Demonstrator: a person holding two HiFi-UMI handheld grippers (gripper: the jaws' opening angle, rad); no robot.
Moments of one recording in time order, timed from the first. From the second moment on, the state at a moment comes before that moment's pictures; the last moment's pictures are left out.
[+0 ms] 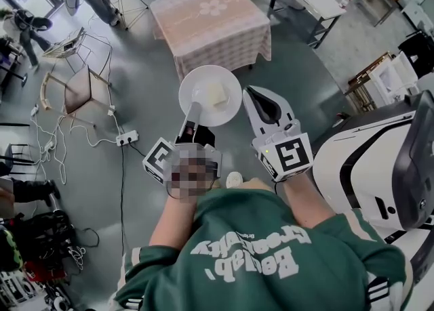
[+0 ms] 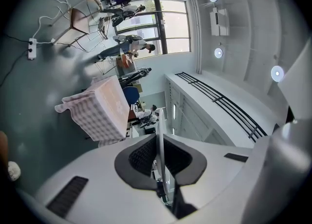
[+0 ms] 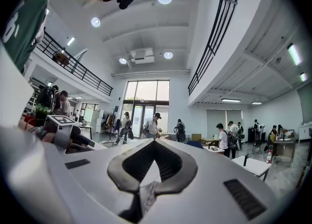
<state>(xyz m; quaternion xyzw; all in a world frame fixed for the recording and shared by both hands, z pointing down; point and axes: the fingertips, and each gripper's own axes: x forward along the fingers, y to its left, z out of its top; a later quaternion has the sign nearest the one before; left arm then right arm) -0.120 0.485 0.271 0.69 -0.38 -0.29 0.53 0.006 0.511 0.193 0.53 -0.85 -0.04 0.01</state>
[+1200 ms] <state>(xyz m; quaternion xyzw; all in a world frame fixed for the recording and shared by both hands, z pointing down) -0.108 0.349 0.283 0.71 -0.36 -0.29 0.53 0.015 0.386 0.212 0.55 -0.84 -0.04 0.00</state>
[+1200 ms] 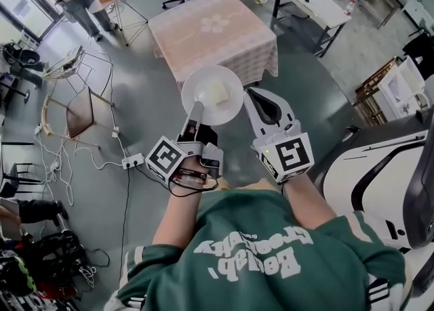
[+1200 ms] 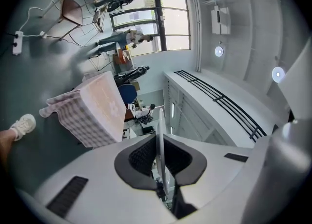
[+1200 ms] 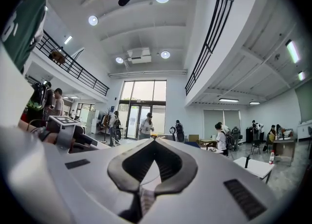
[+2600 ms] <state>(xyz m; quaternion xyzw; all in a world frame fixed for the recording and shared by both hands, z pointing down) -0.125 0.028 0.283 0.71 -0.32 -0.25 0.57 0.011 0.090 0.207 0.64 -0.77 -0.03 0.04</state>
